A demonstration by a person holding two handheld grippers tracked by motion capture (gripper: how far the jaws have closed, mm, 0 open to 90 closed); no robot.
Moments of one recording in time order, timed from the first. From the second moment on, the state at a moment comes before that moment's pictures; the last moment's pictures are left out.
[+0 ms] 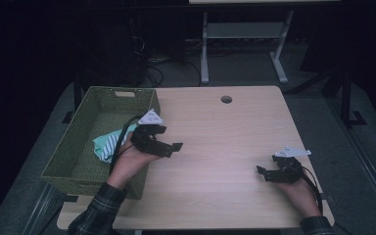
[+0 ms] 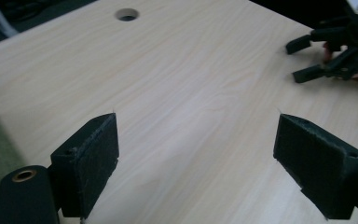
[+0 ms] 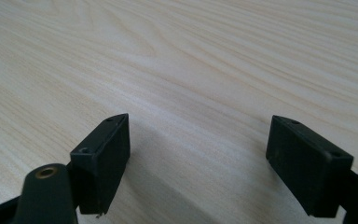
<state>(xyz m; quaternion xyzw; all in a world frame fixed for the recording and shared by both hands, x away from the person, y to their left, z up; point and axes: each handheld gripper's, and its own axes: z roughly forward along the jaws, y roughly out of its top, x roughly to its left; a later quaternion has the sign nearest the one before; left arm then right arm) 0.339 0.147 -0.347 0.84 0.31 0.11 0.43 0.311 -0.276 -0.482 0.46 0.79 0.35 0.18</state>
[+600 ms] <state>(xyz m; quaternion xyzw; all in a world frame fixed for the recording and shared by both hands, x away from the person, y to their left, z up) 0.324 0.089 -0.419 0.88 0.27 0.10 0.37 0.311 -0.276 -0.482 0.46 0.80 0.35 0.18</state>
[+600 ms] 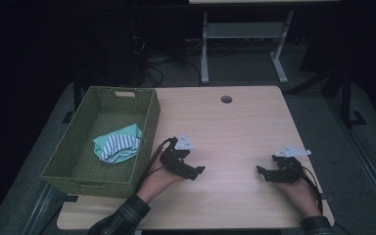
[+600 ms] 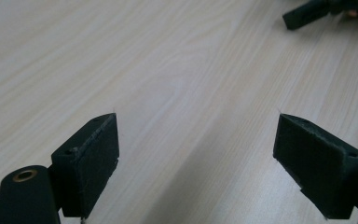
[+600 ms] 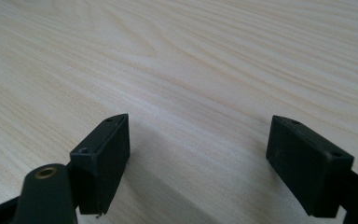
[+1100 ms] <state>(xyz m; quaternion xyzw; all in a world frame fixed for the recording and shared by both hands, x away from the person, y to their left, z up) 0.327 0.080 -0.460 0.90 0.27 0.09 0.32 0.311 -0.276 -0.482 0.45 0.80 0.35 0.18</state>
